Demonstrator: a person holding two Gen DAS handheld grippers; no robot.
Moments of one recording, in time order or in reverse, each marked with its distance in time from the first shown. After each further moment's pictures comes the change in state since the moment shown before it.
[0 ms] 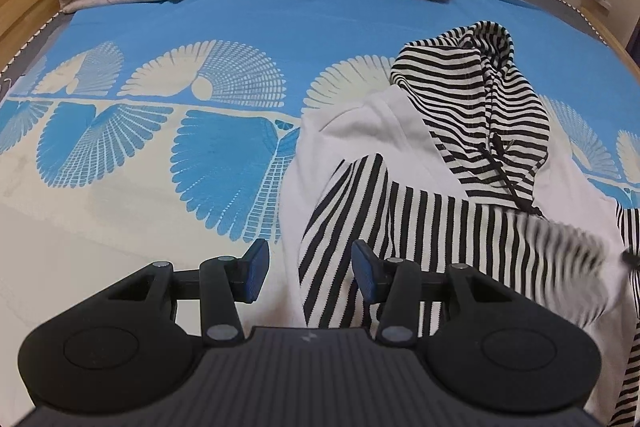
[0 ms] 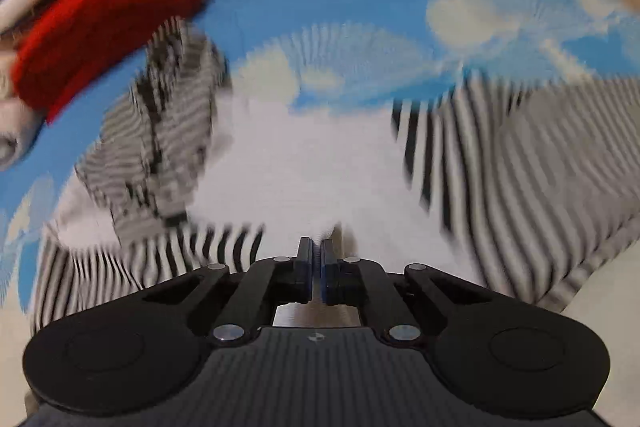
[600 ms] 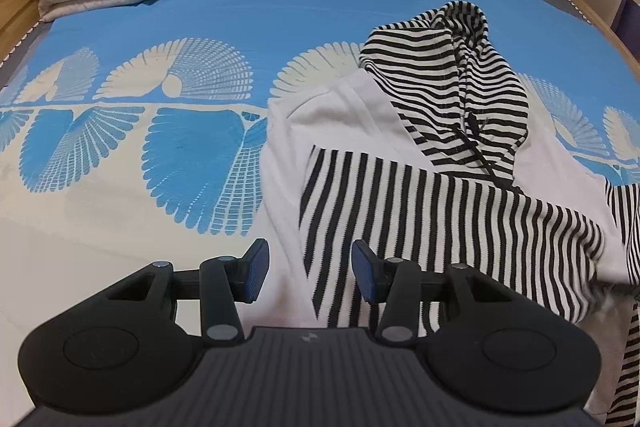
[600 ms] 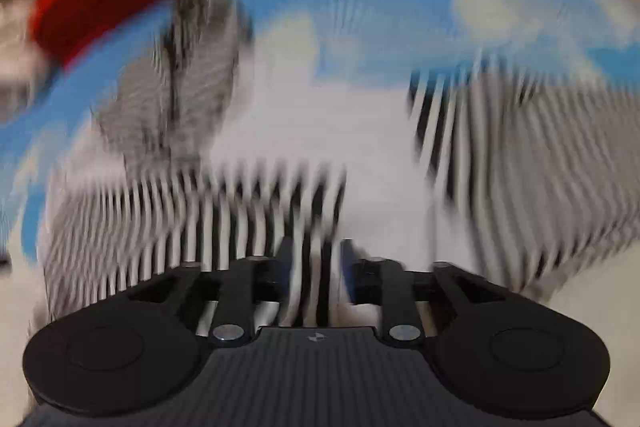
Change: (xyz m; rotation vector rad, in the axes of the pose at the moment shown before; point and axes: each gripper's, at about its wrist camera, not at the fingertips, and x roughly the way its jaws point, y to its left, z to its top) left arm 0.004 -0.027 -0.007 0.053 0.017 -0.026; right arm 0.017 0.005 -0.014 -0.110 0.240 0.006
